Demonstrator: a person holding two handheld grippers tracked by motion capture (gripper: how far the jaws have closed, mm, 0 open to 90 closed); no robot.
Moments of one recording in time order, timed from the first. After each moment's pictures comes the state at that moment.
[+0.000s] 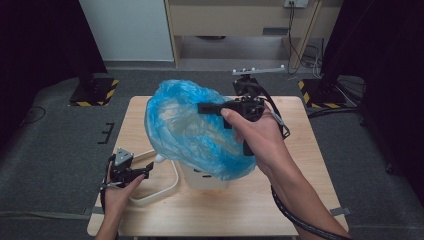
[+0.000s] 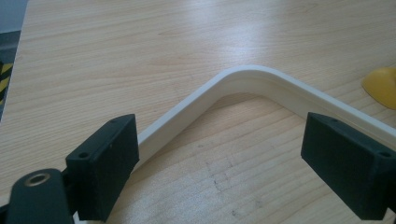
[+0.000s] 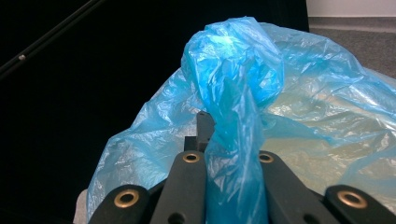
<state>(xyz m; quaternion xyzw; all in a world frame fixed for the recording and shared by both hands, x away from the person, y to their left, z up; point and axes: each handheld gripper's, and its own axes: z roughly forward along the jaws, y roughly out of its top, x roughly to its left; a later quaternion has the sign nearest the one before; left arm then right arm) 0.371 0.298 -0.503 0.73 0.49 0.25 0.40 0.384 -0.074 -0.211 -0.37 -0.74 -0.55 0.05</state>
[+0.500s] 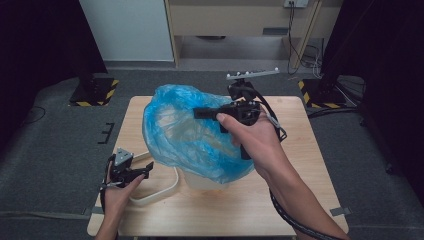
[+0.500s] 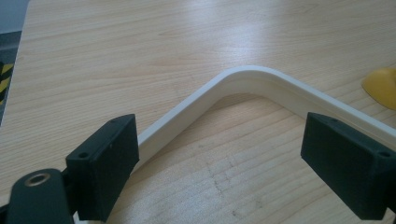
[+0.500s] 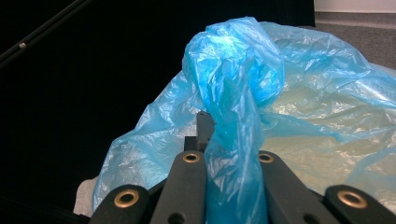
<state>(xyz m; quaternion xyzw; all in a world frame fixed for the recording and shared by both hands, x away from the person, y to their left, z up) 0.371 0.298 -0.503 0.73 0.49 0.25 0.40 0.378 -0.066 -0.214 -0.36 -0.76 -0.55 0.05</state>
